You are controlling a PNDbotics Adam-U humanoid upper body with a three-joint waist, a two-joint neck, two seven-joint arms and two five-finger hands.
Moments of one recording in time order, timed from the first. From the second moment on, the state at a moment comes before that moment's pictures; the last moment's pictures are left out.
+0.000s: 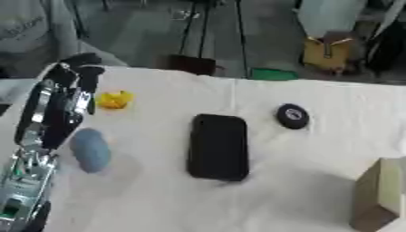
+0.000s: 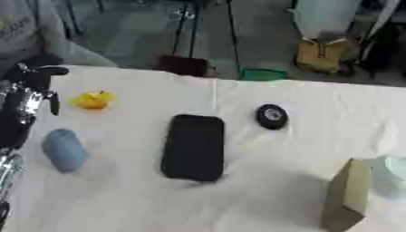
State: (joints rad) left arm -0.16 0.31 0.05 -1.91 -0.08 -0.13 0.00; right arm -0.05 -0.46 -0.18 -1.98 0.01 -0.16 -0.18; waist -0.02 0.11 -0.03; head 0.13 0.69
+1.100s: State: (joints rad) left arm -0.17 0.31 0.05 -1.91 -0.08 -0.12 0.00; right arm -0.05 -0.46 -0.18 -1.98 0.01 -0.16 -0.17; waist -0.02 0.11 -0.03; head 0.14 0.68
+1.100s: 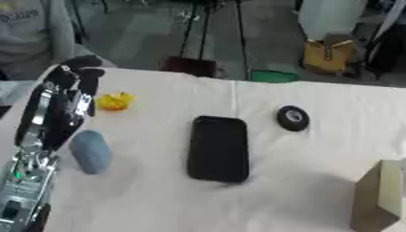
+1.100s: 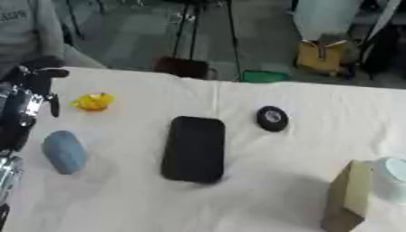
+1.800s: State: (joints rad) left arm -0.18 0.36 0.09 -1.92 -0.16 -0.06 -0.01; right arm -0.05 -0.46 -0.18 -1.98 0.01 -0.16 -0.17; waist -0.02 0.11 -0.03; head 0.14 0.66
